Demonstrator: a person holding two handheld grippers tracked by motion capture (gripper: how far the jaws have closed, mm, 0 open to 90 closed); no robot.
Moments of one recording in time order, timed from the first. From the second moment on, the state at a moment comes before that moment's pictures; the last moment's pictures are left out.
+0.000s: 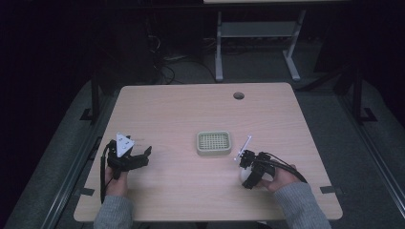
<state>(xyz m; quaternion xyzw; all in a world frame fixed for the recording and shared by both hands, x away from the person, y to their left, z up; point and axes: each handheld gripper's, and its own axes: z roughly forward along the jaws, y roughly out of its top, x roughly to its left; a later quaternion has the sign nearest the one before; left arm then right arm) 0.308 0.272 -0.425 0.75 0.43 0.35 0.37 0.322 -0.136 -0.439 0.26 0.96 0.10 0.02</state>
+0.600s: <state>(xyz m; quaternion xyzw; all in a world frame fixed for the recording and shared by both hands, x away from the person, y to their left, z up) 0.308 0.272 -0.425 0.75 0.42 0.35 0.37 0.328 -0.137 -0.416 0.26 0.96 0.12 0.02</state>
